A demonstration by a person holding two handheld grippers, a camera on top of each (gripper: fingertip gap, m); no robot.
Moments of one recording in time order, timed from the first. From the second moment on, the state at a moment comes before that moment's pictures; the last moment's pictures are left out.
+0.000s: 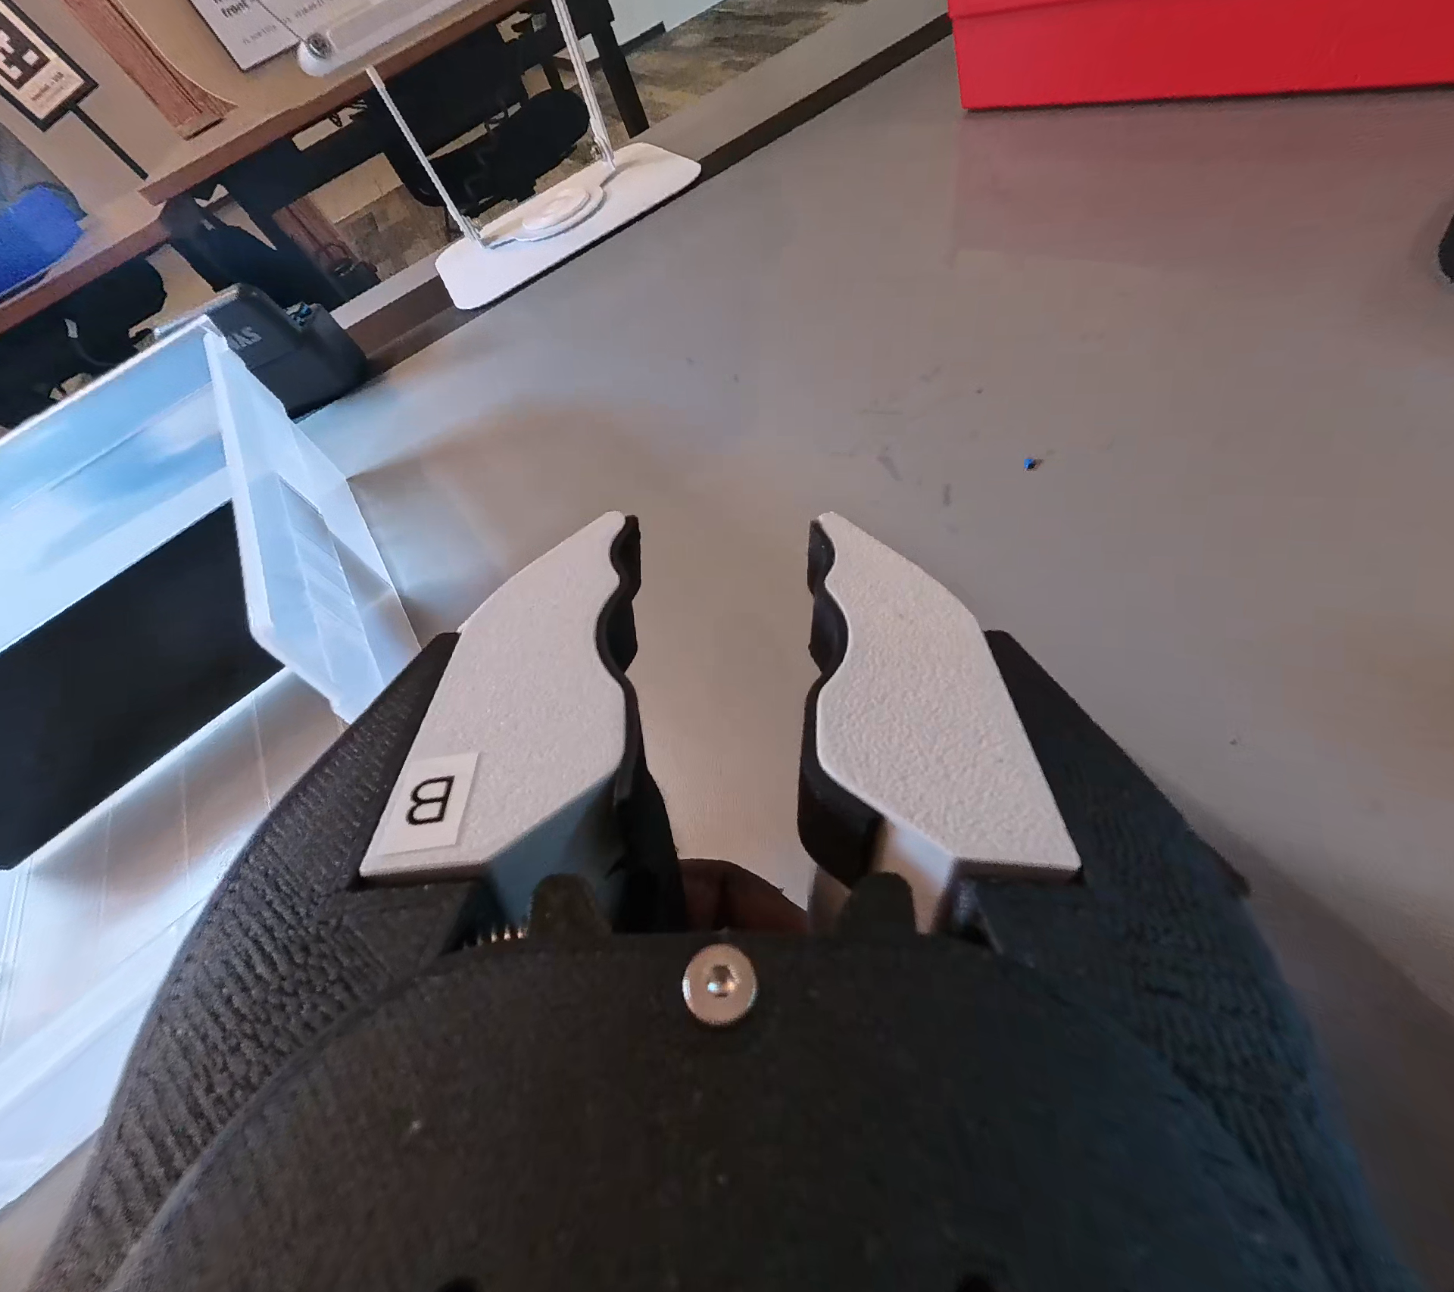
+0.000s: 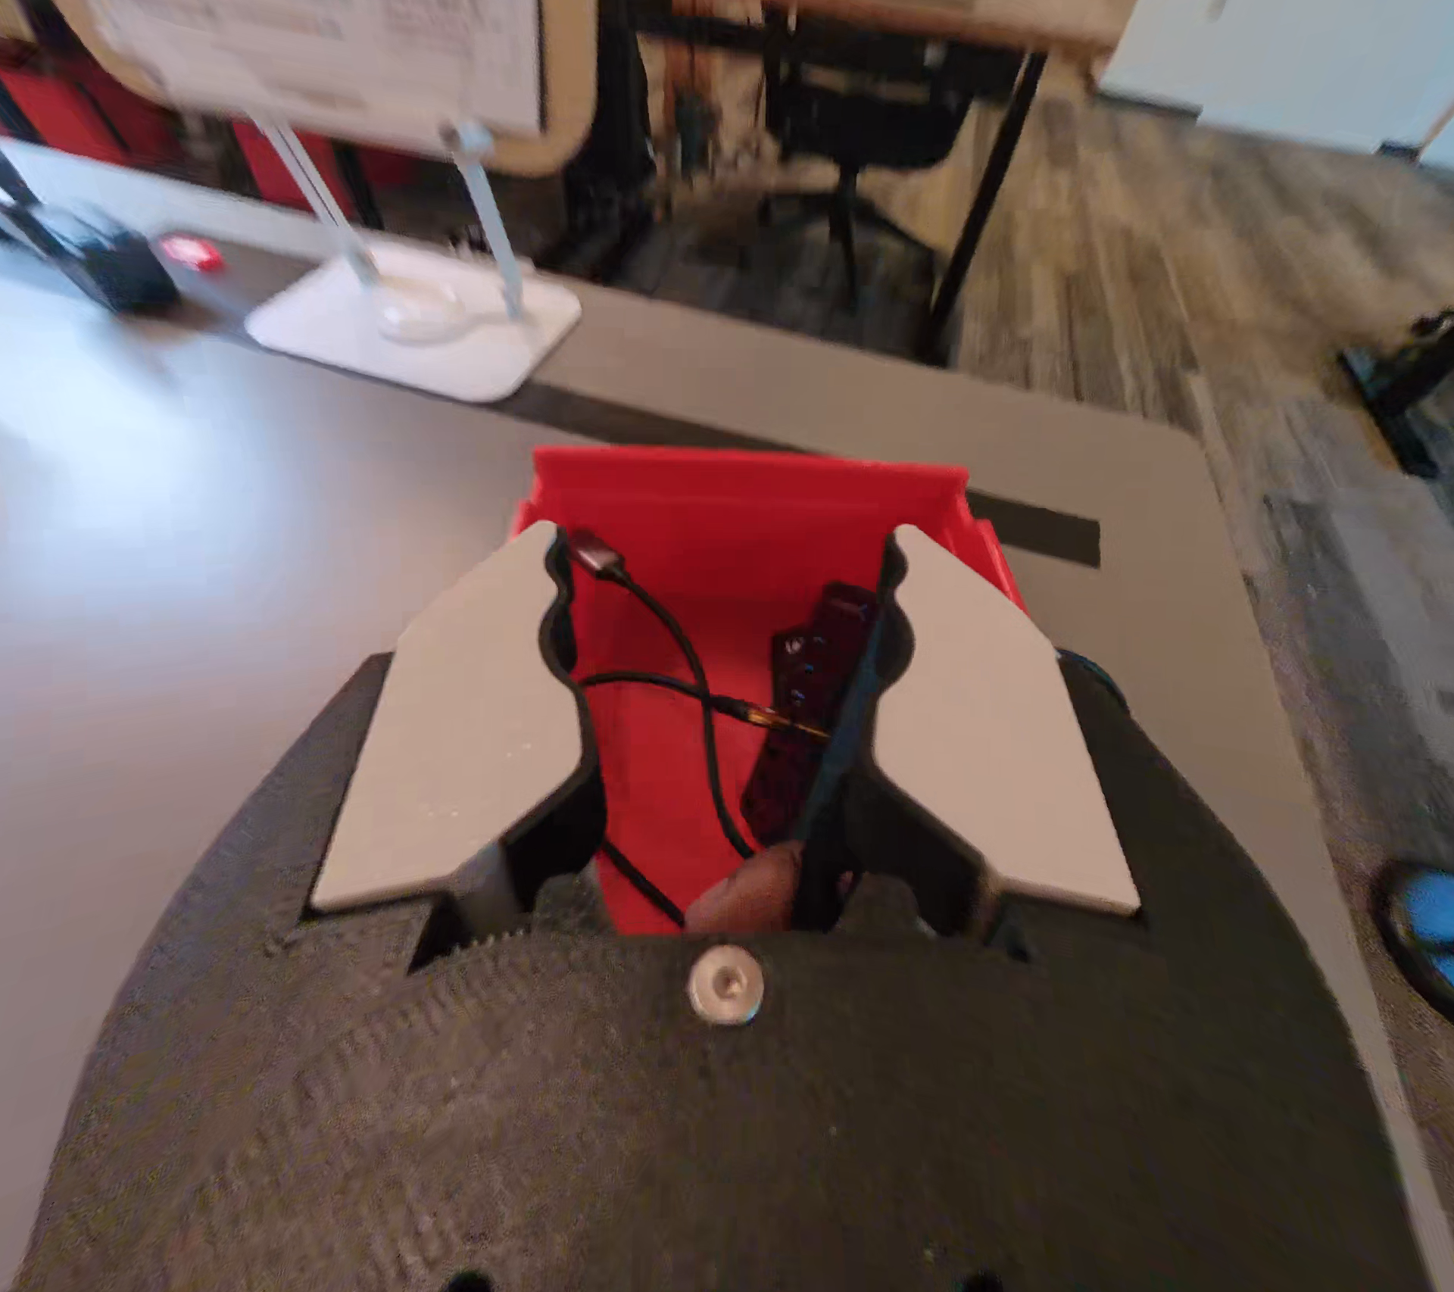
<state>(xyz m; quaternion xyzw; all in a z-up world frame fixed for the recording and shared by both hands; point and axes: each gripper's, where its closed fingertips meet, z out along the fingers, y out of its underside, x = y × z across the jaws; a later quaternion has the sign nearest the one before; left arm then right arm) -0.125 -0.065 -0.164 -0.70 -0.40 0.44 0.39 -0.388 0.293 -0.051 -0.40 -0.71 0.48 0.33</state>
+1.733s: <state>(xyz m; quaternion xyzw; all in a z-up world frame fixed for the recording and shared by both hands) -0.125 -0.180 -0.143 -0.57 -0.55 0.46 0.41 -0.168 -0.030 -0.179 -0.13 -0.86 0.43 0.25</state>
